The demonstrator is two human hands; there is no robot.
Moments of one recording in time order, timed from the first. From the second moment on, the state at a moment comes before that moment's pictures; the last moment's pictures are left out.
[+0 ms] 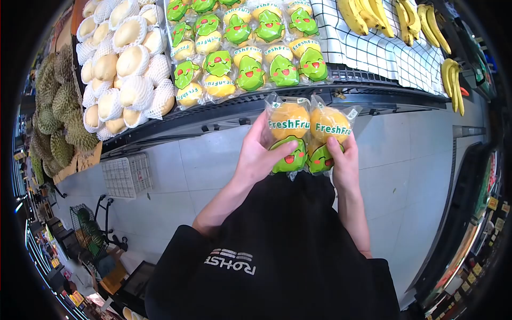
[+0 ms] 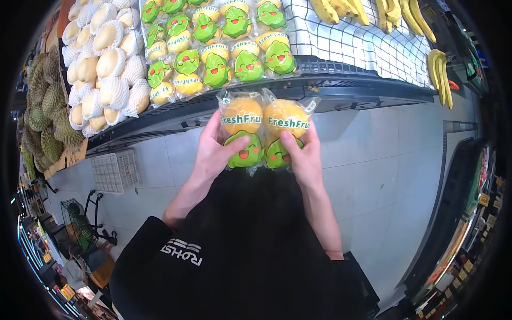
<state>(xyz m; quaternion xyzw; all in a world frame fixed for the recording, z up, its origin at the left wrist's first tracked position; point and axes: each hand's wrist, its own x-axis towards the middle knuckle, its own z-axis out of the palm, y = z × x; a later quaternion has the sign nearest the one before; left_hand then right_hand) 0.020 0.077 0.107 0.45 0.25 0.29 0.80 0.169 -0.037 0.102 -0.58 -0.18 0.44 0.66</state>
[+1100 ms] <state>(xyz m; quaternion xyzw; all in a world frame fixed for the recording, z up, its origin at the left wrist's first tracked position) 0.028 0.072 0.096 0.44 0.30 0.17 0.83 0.176 -0.051 0.102 -0.58 -0.14 0.44 0.67</state>
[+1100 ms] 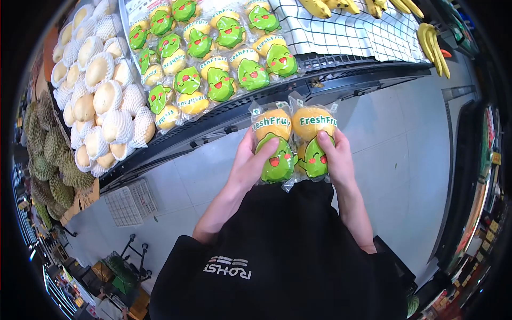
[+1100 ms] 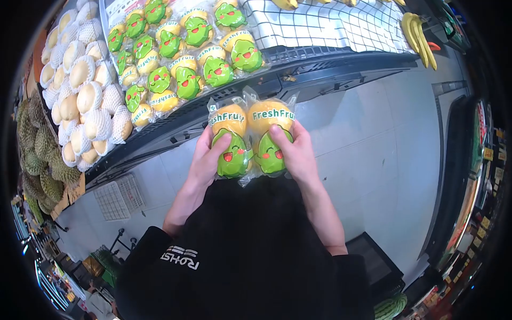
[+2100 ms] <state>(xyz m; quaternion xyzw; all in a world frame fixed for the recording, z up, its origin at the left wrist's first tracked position) 0.142 0.027 0.081 0.56 0.16 0.11 0.81 0.247 -0.151 0.085 -0.53 -0.13 0.38 0.74</state>
